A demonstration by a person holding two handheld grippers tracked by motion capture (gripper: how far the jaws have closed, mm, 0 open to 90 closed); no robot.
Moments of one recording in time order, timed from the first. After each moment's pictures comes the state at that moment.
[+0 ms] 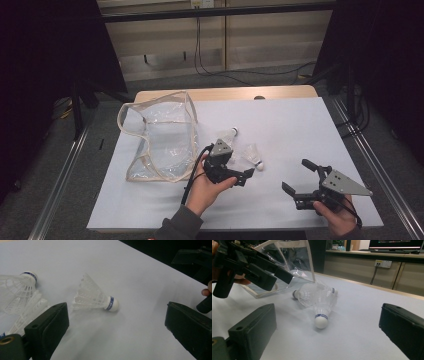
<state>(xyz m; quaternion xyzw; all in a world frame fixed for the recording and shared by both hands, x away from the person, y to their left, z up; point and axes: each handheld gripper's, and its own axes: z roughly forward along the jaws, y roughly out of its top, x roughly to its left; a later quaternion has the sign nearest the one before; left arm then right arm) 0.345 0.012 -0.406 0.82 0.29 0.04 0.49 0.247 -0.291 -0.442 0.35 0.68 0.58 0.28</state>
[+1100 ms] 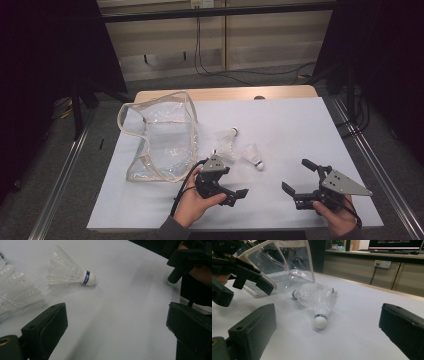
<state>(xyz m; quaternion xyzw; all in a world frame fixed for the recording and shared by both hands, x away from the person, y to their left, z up) 0.317 0.038 -0.420 0.84 0.24 -0.02 0.49 0.247 -0.290 -0.442 0.35 0.68 0.58 0.29</state>
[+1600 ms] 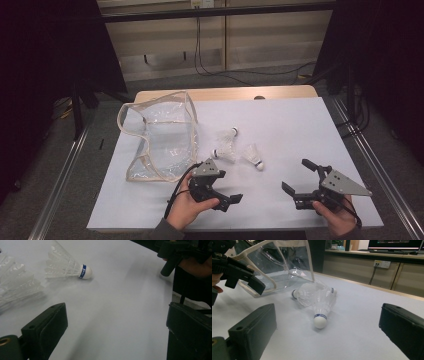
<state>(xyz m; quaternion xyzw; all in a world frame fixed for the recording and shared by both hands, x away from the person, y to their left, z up) 0.311 0.054 -0.421 0.84 0.22 -0.03 0.49 0.247 -0.289 -0.442 0.35 0.68 0.58 0.29</state>
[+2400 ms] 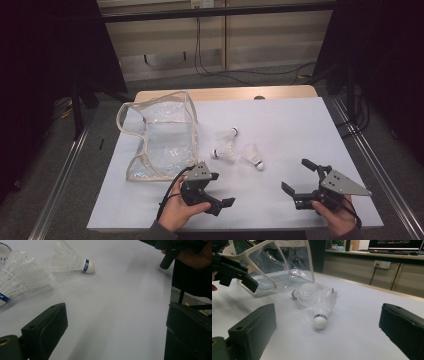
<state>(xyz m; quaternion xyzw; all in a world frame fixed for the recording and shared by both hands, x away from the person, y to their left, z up) 0.307 0.075 -0.419 0.85 0.21 -0.01 0.49 0.247 -0.289 -0.442 0.34 0.68 0.58 0.29</state>
